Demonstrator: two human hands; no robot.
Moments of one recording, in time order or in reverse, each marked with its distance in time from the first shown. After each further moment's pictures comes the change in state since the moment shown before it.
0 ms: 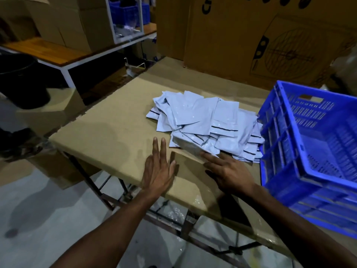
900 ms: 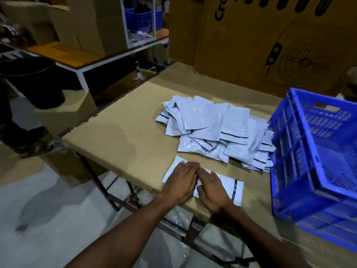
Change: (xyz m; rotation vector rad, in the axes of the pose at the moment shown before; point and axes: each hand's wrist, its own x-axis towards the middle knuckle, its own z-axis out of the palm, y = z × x) left_hand 0.001 0.018 0.027 0.033 -0.246 0.330; right_hand 0.012 -0.060 0.061 0.484 -0.250 0.358
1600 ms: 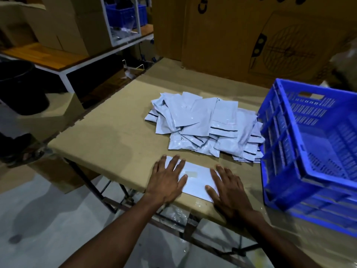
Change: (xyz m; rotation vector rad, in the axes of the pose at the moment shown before) left_hand -0.009 -0.010 -0.015 0.288 -0.223 -0.225; right_hand -0.051 0.048 -0.012 -0.357 0.028 0.273
